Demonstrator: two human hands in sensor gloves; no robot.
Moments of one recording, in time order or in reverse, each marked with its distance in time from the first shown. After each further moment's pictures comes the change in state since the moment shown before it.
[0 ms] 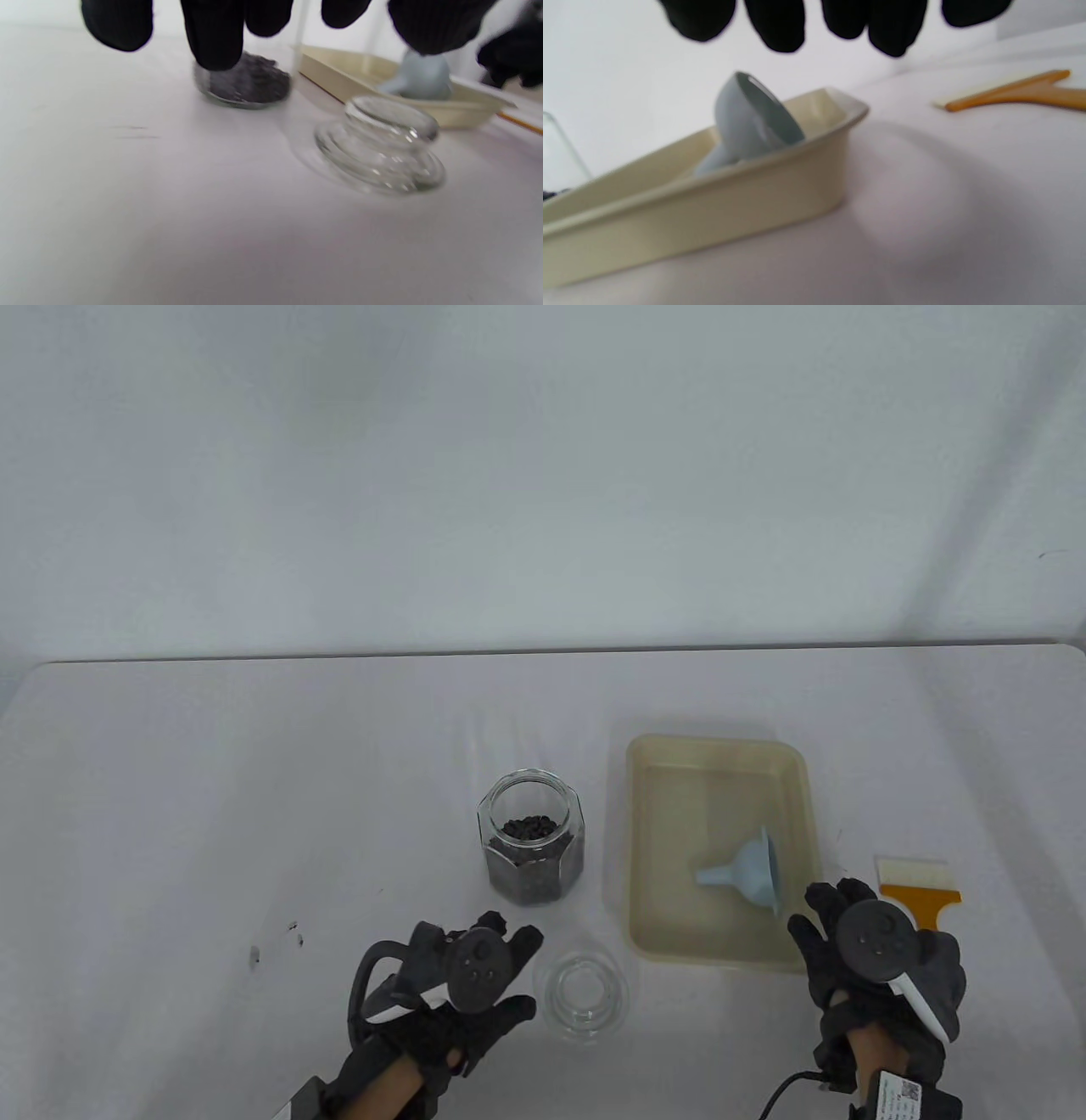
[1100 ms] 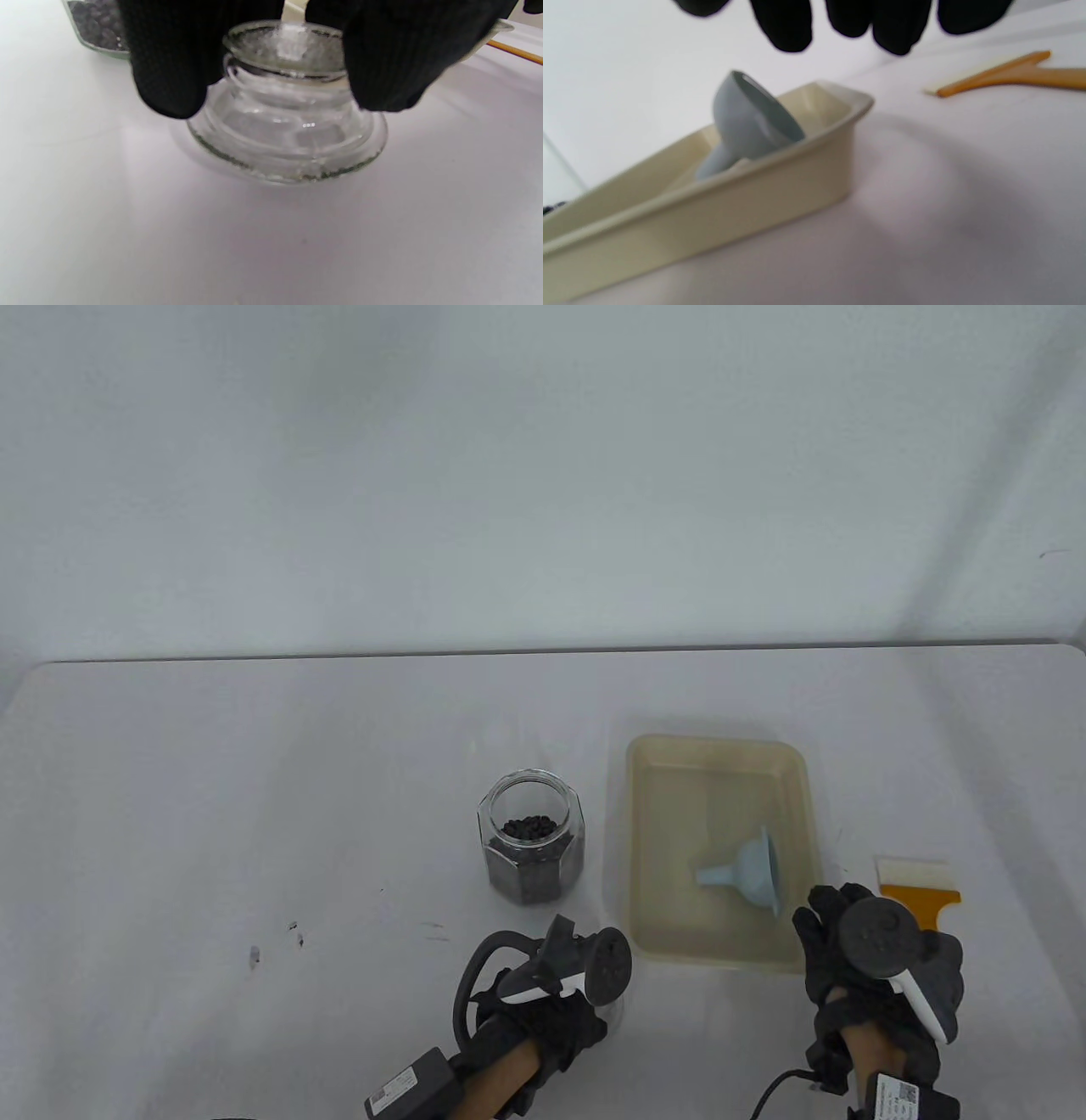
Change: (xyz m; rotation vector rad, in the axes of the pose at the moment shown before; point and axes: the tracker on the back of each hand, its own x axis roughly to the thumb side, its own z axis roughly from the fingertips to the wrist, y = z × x) left_hand 0.059 -0.011 -0.061 -0.138 0.041 -0.037; right_hand 0.000 0.001 0.001 0.024 0.073 -0.041
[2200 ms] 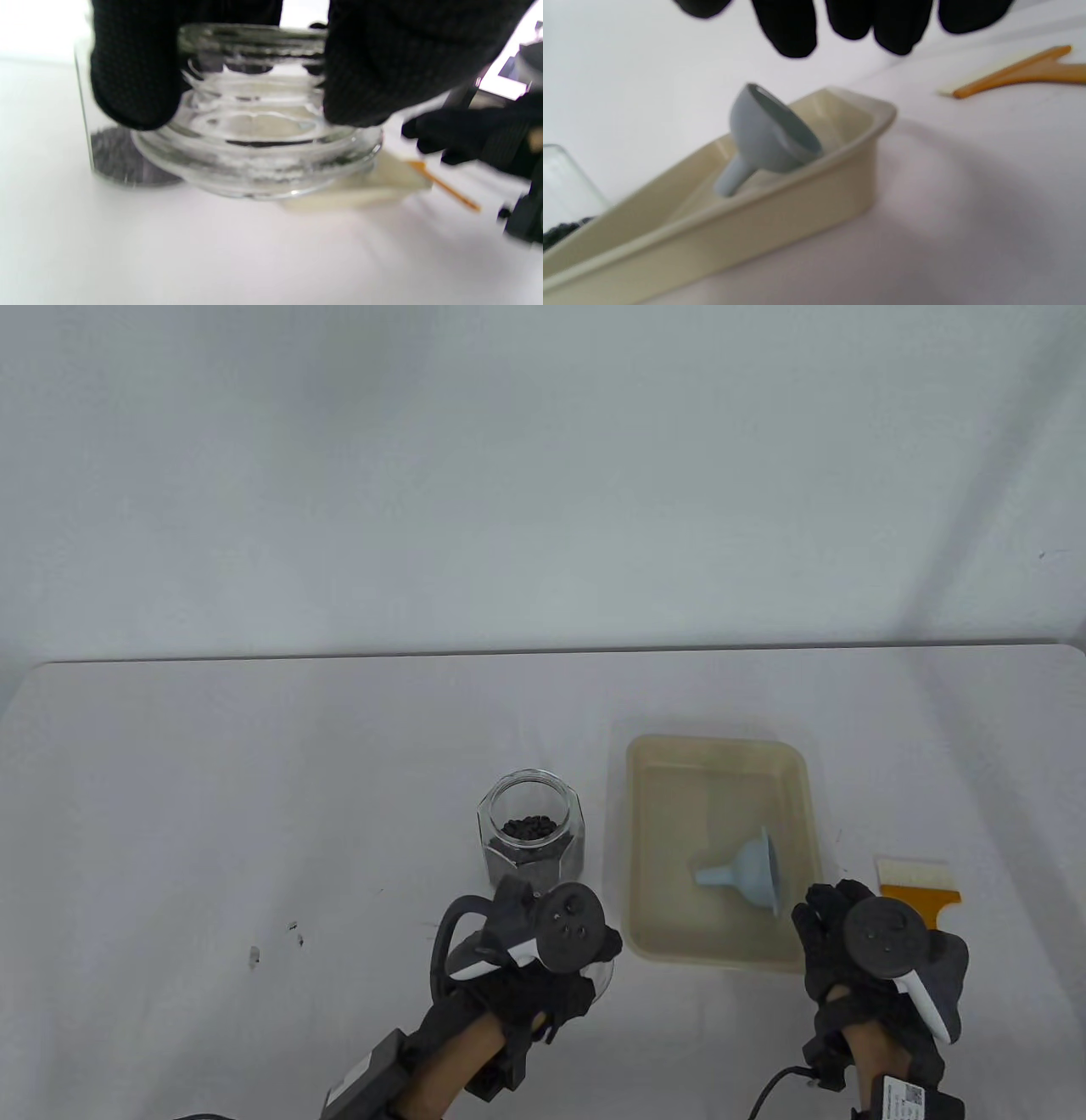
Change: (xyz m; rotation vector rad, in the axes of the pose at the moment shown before) left_hand -0.022 0.099 0.064 0.257 -0.089 0.177; right_hand 0.000 -0.001 -0.001 -0.014 -0.024 -0.055
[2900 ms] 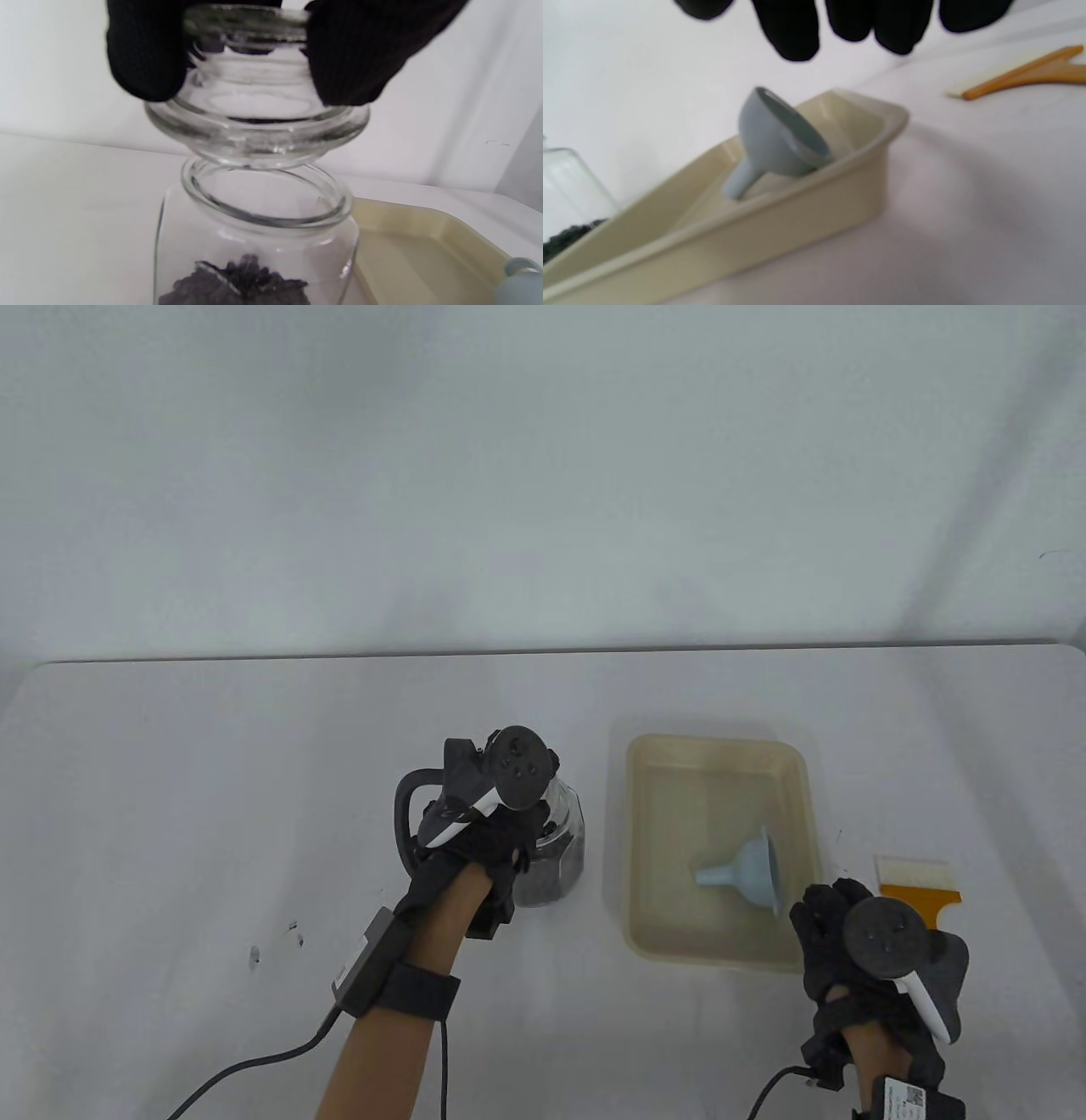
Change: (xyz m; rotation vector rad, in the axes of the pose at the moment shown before) left_hand -0.070 0.054 -0.072 0.242 0.304 -0.022; right_hand 0.001 -0.001 -0.001 -0.005 -0.018 -0.011
